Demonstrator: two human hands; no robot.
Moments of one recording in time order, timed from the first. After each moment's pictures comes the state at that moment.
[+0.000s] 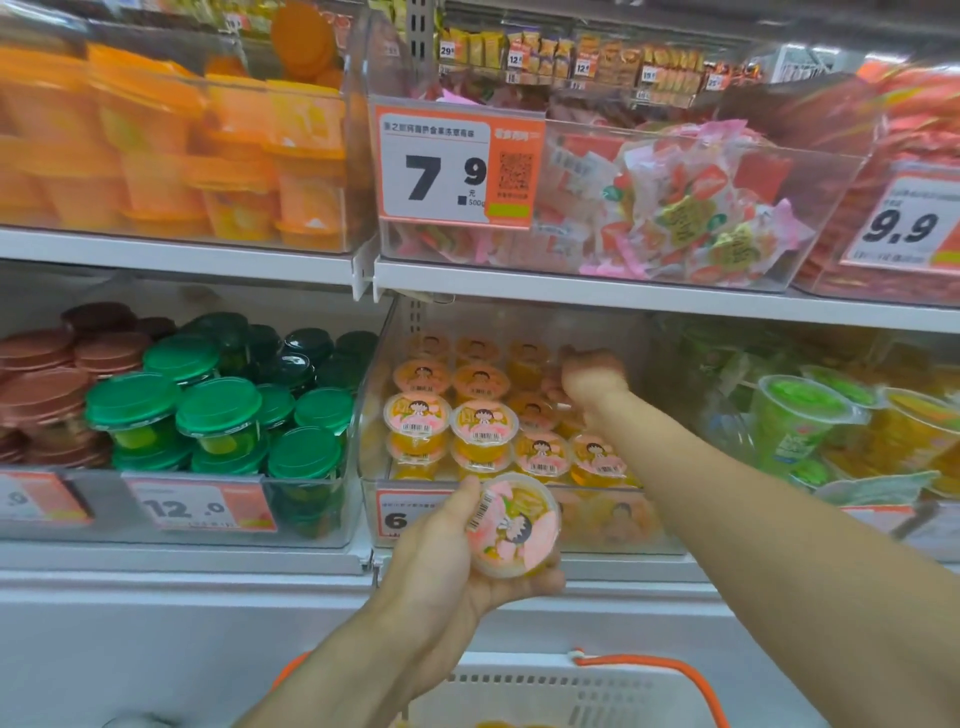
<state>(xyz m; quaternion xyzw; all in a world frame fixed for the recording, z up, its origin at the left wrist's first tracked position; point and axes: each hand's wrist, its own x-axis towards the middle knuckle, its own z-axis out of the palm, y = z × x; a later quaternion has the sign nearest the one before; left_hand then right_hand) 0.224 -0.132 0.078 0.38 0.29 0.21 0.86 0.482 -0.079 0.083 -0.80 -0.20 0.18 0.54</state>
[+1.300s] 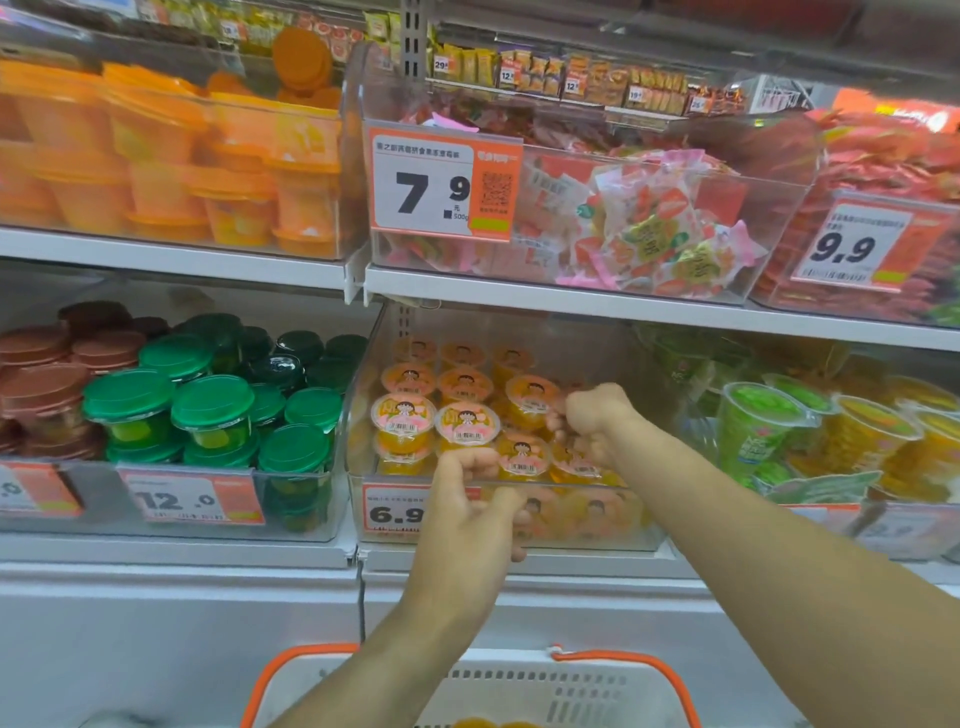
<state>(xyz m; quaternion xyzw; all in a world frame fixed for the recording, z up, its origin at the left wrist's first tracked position) 0.247 -0.147 0.071 0.59 0.30 0.33 0.67 0.459 -0.134 0.090 -0.78 -0.14 0.25 0.55</state>
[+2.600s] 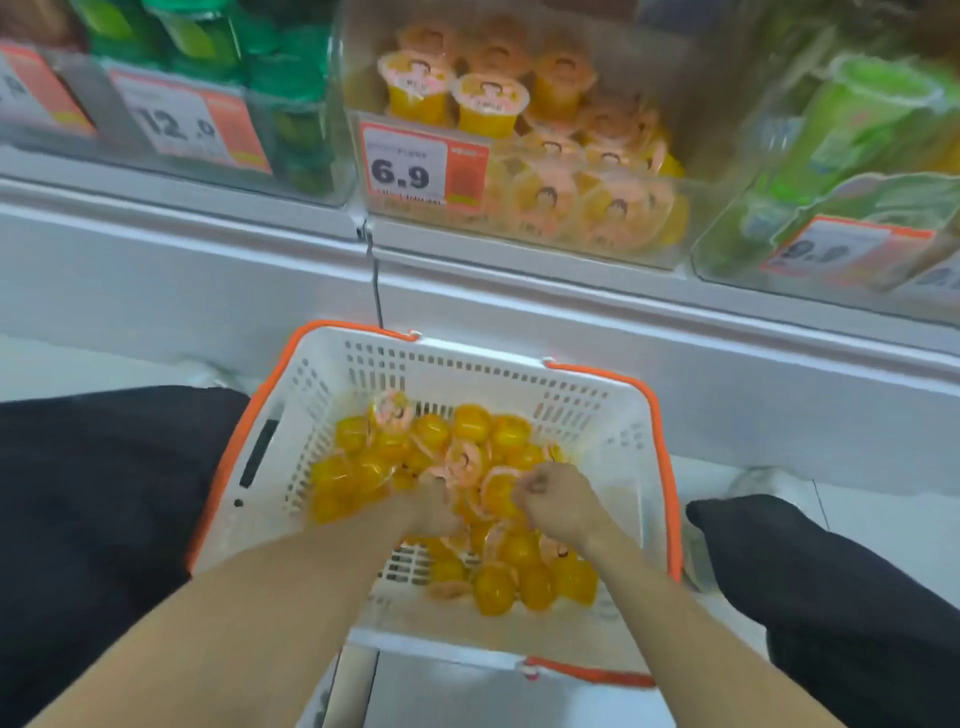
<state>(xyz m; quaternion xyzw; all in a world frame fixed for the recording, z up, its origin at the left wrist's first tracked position) 0.177 -0.229 -0.217 0.80 0.43 -0.20 0.36 0.320 -0.355 -0.168 -0.85 -0.34 0.36 0.19</state>
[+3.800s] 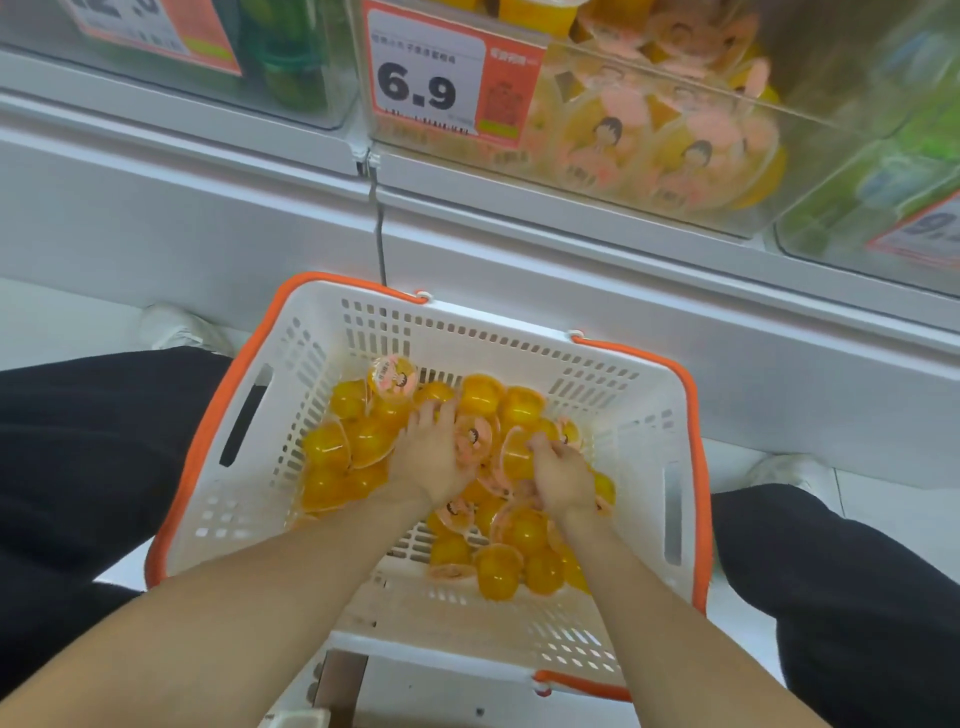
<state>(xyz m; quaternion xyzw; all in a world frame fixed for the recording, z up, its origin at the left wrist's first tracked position) 0.186 -0.224 -0.276 0.85 0.43 0.00 0.29 0.317 -0.329 -0.228 -0.87 -0.08 0.38 0.30</state>
